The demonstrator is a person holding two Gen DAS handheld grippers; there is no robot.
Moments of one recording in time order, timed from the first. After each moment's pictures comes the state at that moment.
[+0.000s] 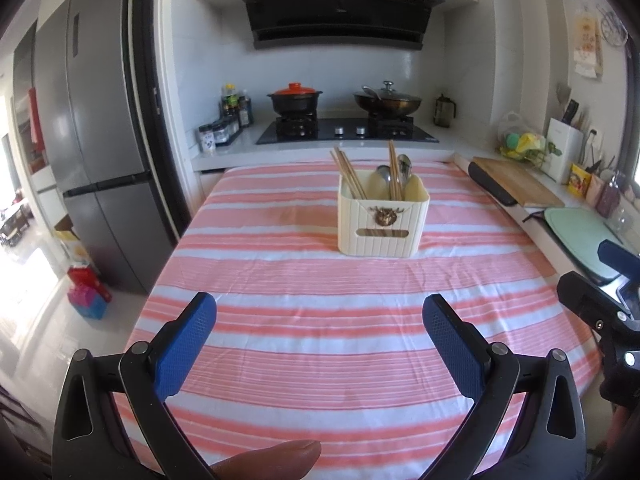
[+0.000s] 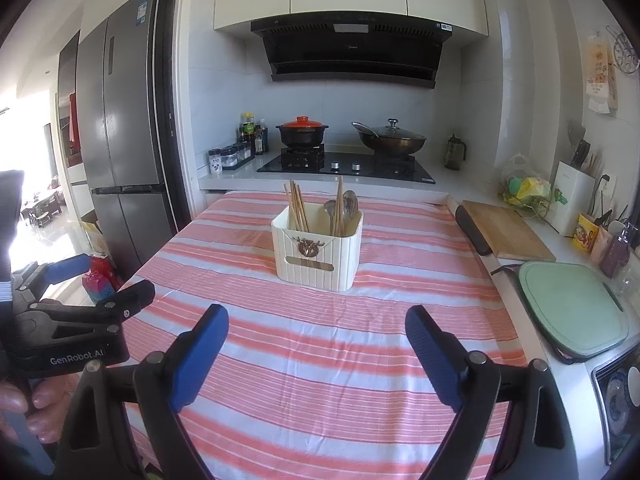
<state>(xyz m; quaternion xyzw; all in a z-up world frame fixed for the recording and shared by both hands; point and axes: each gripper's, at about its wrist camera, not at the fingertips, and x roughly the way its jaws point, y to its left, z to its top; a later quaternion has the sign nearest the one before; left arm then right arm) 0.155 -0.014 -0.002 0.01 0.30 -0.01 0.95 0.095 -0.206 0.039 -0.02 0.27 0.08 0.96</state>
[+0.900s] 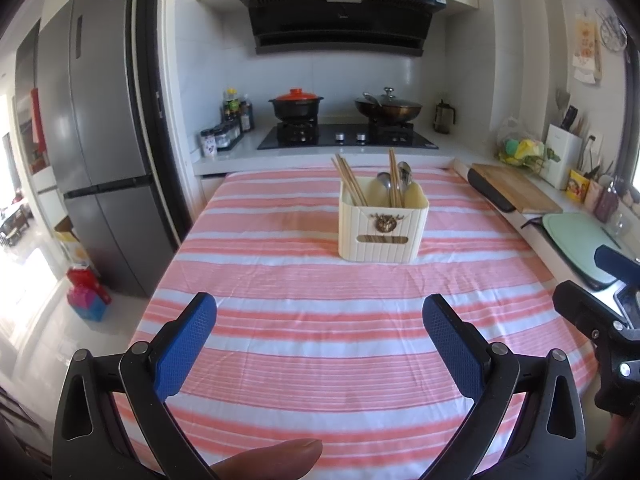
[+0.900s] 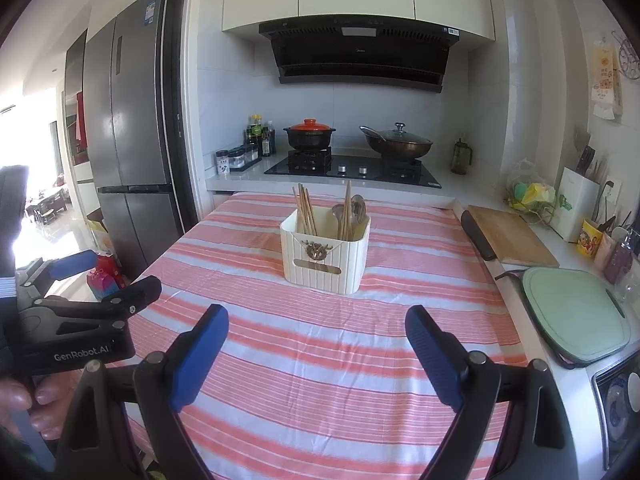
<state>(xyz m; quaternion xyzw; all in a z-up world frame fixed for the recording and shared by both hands) 0.148 -0.010 0.003 0.01 0.29 -0.01 0.96 0.092 -0.202 0.044 -0.03 0.27 0.09 0.96</state>
